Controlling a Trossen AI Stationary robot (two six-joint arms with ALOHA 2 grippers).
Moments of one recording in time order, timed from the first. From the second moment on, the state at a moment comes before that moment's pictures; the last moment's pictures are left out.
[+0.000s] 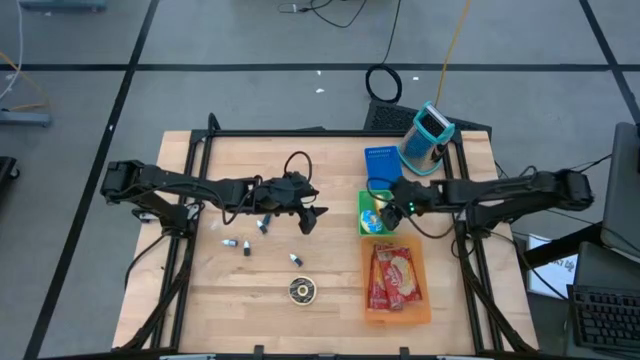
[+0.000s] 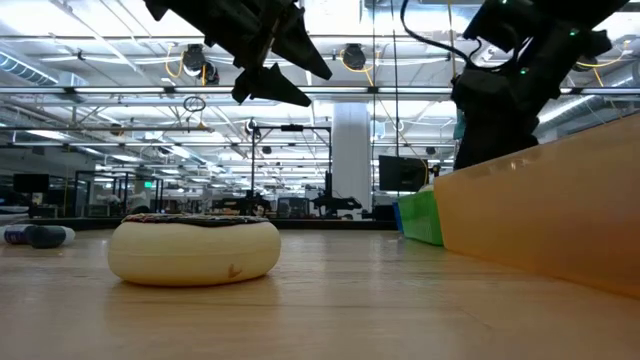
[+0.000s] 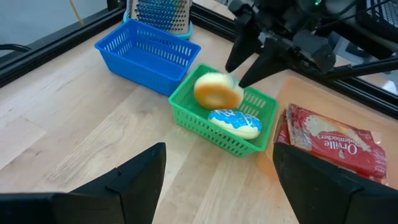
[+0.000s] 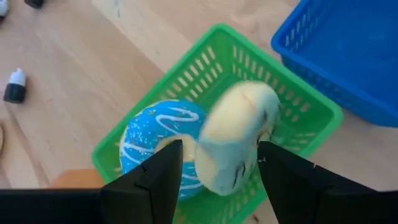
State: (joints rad) left arm -0.02 1.48 1.00 -0.03 -0.24 -0.42; right arm -0.07 1.09 0.60 -0.42 0.16 0.72
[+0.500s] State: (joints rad) left arm -0.02 1.48 1.00 -0.03 -0.24 -0.42; right arm -0.10 1.15 0.60 -0.17 0.02 0.59
